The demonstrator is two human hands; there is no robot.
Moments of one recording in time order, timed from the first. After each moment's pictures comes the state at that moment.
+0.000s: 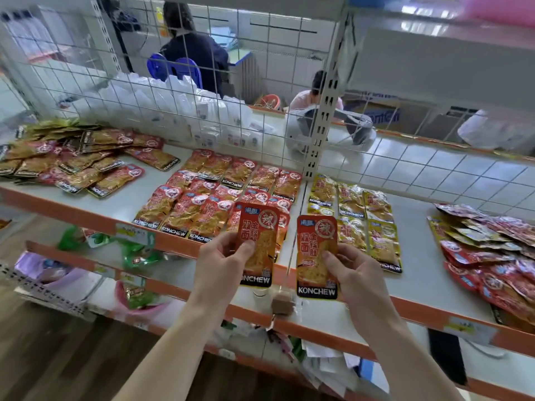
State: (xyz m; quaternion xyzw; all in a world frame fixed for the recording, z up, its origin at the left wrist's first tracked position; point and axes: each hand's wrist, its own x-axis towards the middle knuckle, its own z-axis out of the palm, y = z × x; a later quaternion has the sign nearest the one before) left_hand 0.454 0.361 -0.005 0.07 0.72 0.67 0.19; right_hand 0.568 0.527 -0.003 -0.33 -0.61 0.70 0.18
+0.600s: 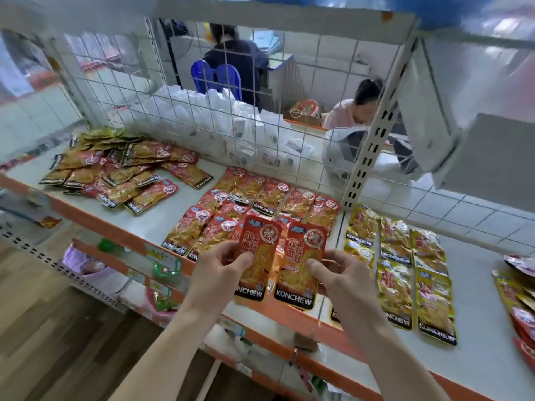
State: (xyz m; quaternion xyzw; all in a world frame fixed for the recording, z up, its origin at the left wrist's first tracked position) left_hand 0.387 0.352 0.019 0.03 0.75 0.63 0.17; right_hand 0.471 0.528 0.008 -0.28 -0.68 0.67 0.11
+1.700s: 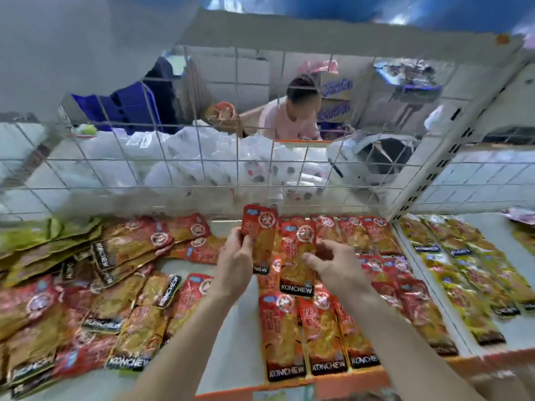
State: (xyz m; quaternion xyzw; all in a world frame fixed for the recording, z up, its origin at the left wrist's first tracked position) left_hand 0.054 0.311 -0.036 0.22 0.74 0.56 0.29; right_hand 0.212 0.412 -0.011 -0.45 -0.72 0.49 0.18
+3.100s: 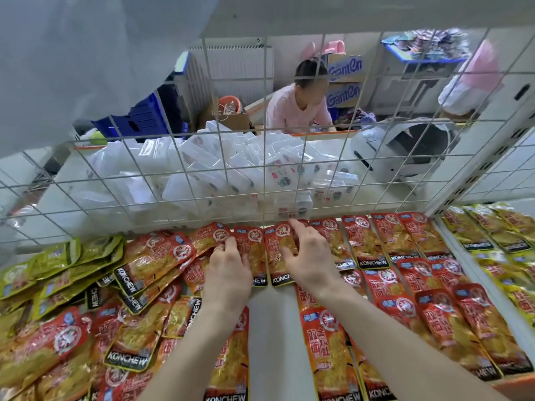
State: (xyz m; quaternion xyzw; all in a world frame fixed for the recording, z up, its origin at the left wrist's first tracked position) left_hand -0.007 0.289 -0.044 0.32 0.90 0.26 0.12; right_hand 0.098 0.400 -0.045 -0.41 -0.84 0.33 0.16
